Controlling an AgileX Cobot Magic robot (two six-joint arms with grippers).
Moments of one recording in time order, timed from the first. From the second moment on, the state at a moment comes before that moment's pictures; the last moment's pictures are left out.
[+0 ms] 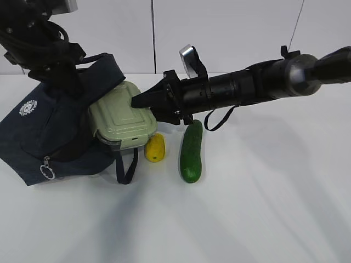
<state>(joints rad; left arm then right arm) -0.30 1.77 -1.53 -0.37 1.13 0.28 0.32 2.34 -1.66 1.58 1.15 -0.96</state>
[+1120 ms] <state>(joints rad) -0.31 1.81 -1.53 -0.47 1.13 0.29 0.49 2.54 -1.88 1.70 0.96 -0.99</state>
